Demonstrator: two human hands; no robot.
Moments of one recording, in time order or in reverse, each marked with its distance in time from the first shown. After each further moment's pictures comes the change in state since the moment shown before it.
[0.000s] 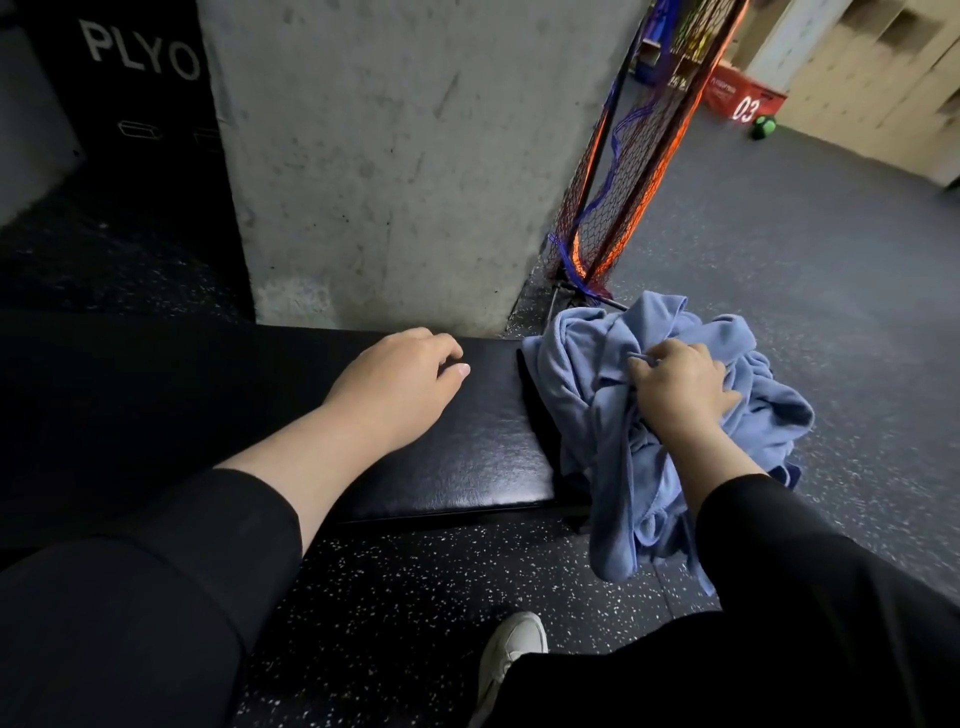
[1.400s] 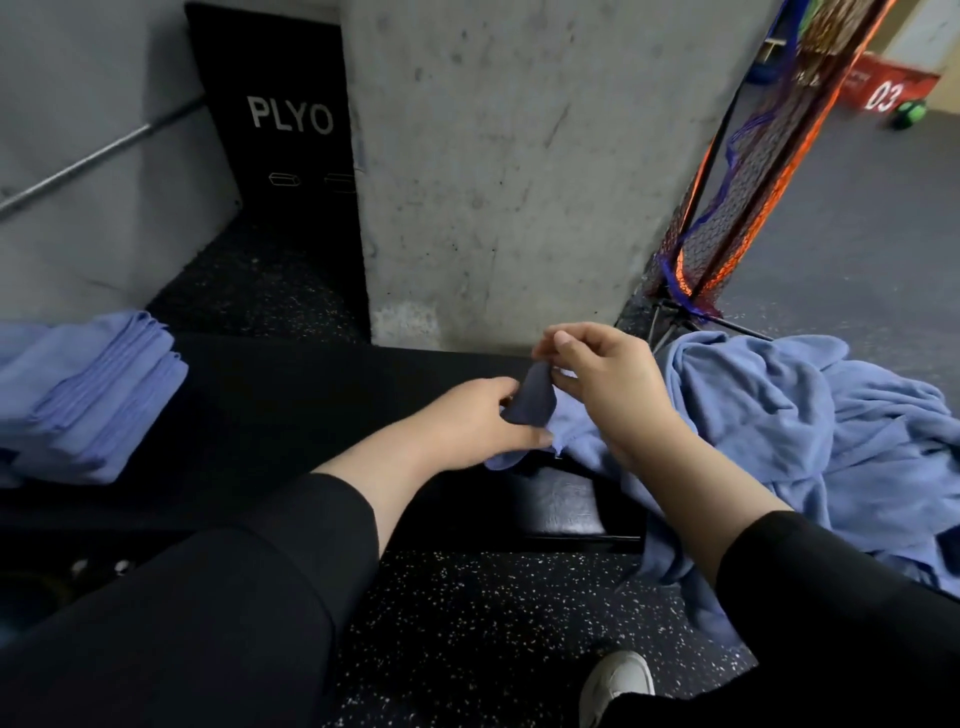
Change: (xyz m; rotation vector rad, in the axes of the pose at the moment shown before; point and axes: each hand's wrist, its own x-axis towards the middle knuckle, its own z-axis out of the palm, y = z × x) left_hand -0.016 -0.043 -0.022 -0.312 -0.289 -0.182; right_hand -0.104 -0.159 0.018 1.083 -0.509 -0.304
